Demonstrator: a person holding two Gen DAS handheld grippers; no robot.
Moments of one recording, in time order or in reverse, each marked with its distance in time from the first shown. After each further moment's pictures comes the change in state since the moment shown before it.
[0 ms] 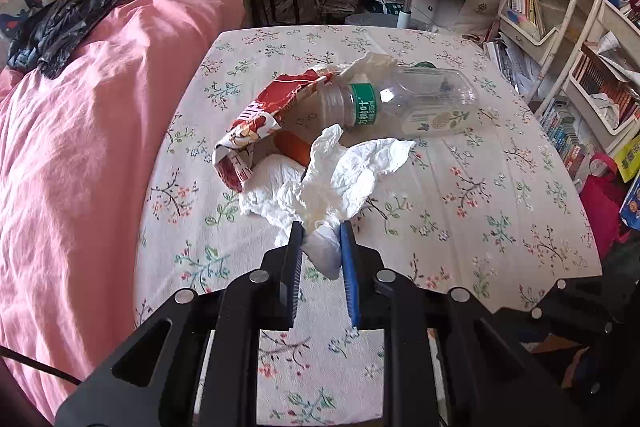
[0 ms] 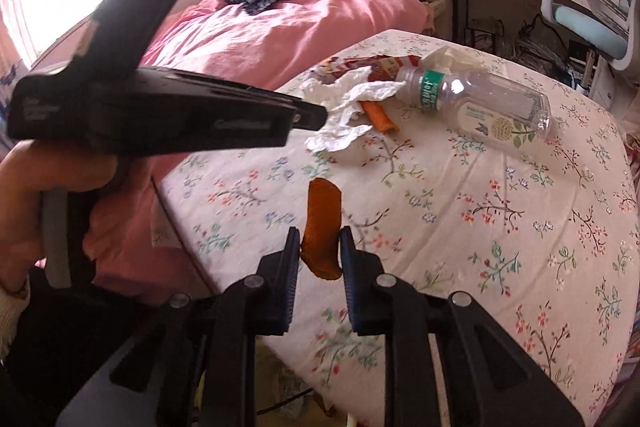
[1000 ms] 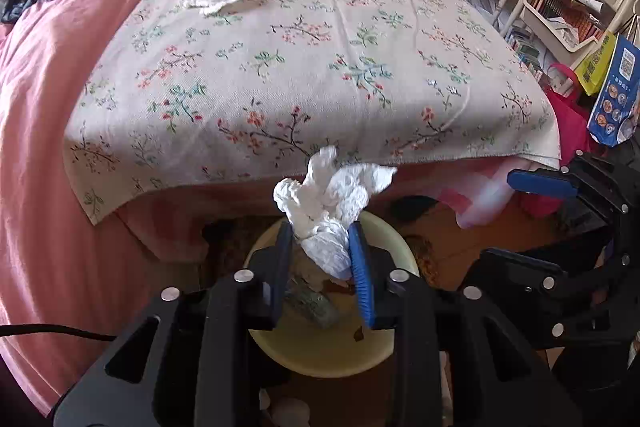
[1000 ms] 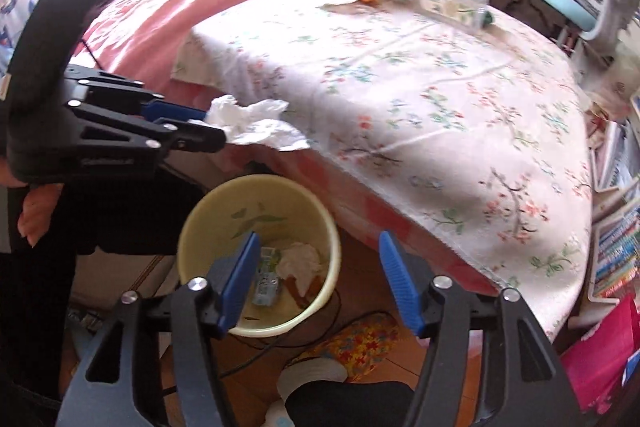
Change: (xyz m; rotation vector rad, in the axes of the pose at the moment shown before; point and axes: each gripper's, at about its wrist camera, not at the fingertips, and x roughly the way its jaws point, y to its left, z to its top) left arm -0.054 -0.071 -0.184 0.012 0.134 -0.051; right arm -0.052 0.021 -0.123 -0.043 0.169 -0.167
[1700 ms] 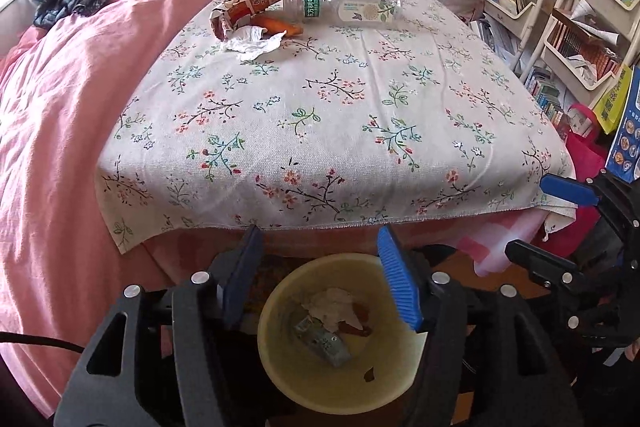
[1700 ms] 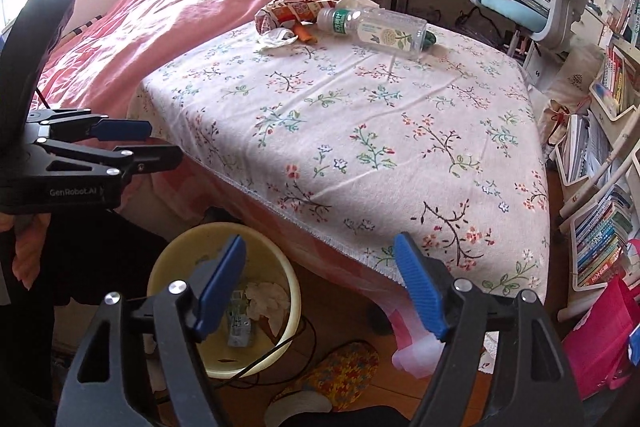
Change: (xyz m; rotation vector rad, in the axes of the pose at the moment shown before) left arm -0.012 0.009 0.016 -0.060 -0.129 0.072; right arm -0.016 -0.028 0.001 0.092 -0.125 -0.104
